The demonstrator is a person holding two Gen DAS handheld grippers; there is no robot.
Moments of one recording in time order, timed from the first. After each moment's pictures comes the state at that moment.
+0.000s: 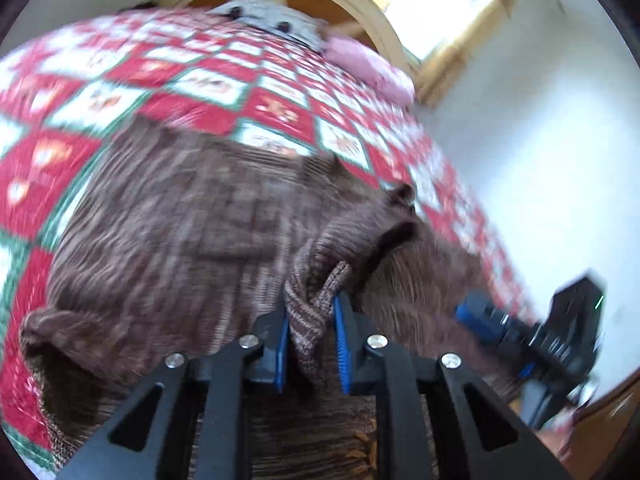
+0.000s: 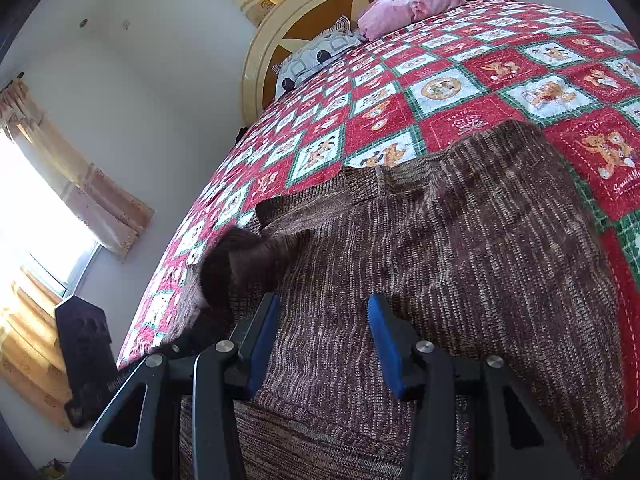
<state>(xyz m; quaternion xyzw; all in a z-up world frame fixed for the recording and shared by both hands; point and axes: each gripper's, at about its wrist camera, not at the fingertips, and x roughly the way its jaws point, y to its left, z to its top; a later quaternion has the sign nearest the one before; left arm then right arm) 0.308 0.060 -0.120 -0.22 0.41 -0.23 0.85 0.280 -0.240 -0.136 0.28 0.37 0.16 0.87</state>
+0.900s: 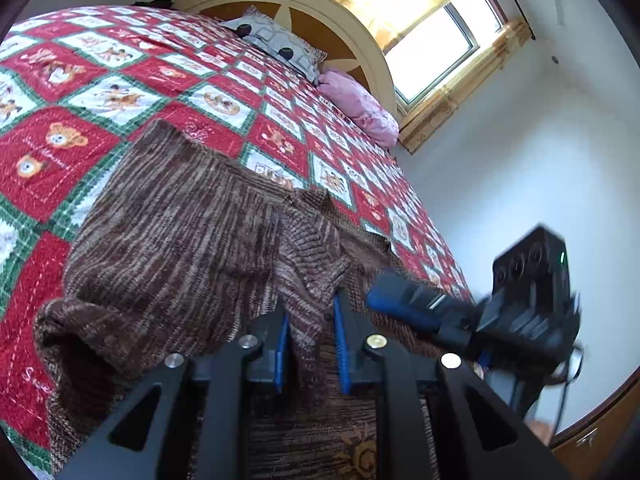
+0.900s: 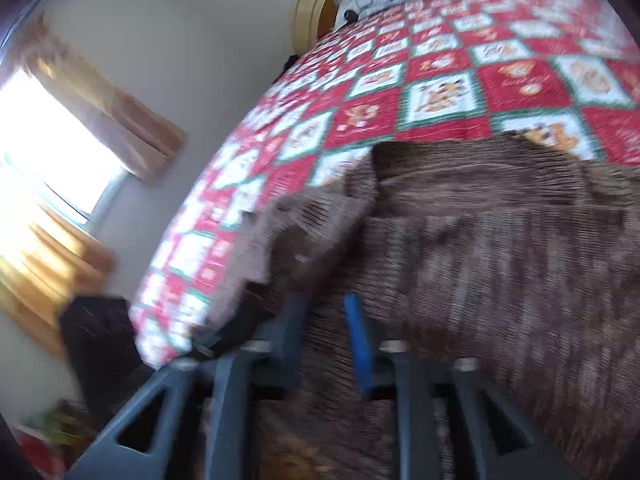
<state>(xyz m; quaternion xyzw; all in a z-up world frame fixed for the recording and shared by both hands) 0.302 0.085 -0.119 -0.28 0.36 -0.25 0.85 0.351 -0.136 -0.113 0.25 0.45 0.29 0.81</state>
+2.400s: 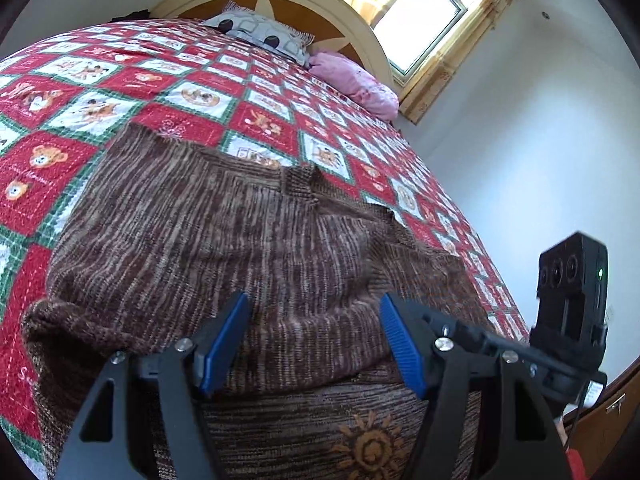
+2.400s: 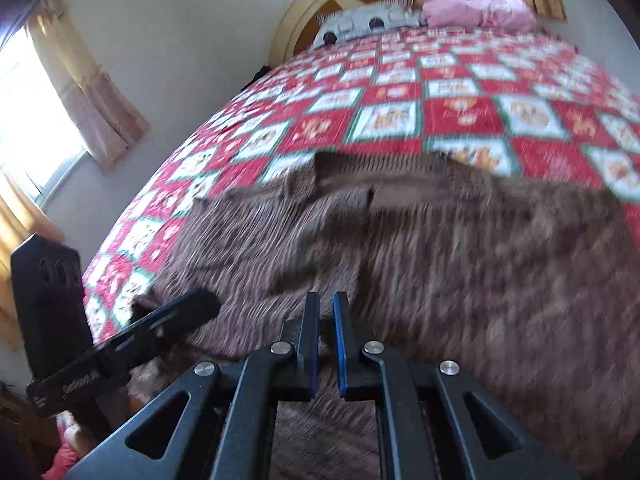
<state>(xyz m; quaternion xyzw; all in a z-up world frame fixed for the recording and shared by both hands) 0.304 0.061 -0.116 -0.21 0.38 -0.25 0.86 0.298 -0.160 -0.124 0.15 0.44 0.20 0.86</state>
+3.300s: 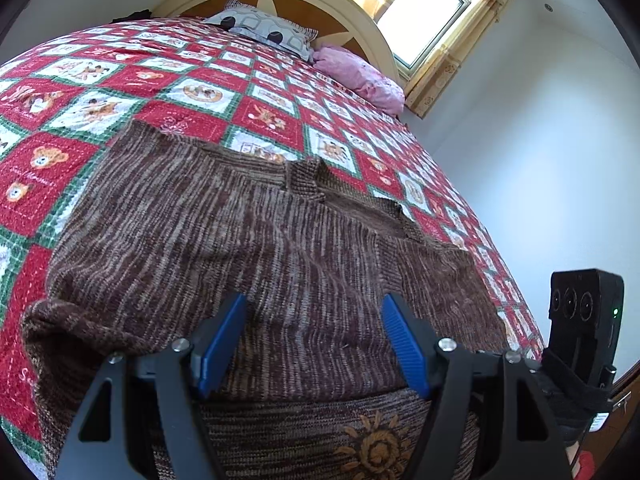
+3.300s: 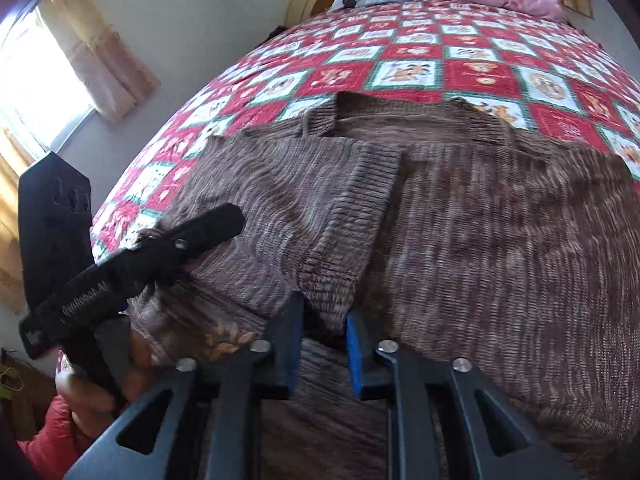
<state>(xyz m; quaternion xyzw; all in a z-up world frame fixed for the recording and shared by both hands) 0.306 0.055 -0.119 -0.20 0.39 -0.24 0.87 0.277 -0.153 -0.129 0.10 0.48 0.22 0.85</state>
